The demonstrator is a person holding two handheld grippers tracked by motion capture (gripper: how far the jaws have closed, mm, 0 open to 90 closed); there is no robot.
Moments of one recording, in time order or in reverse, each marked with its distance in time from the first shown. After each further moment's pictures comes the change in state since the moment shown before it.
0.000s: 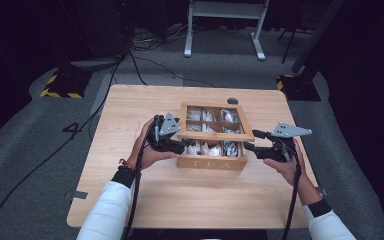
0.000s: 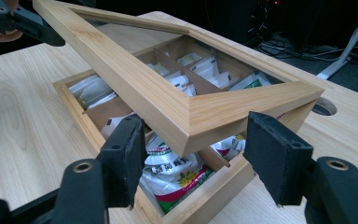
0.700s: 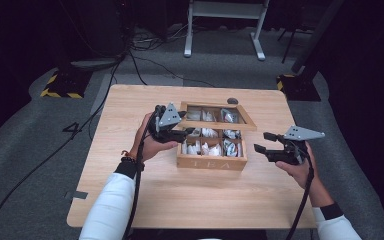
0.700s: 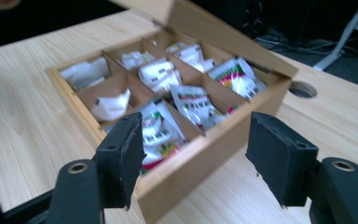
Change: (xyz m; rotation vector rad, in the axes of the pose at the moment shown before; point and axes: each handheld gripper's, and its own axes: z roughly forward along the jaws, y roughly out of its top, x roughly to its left) left arm 0.014 0.023 -0.004 -0.061 -0.043 0.033; right arm -0.018 -0.018 -0.025 0.023 -0.020 0.013
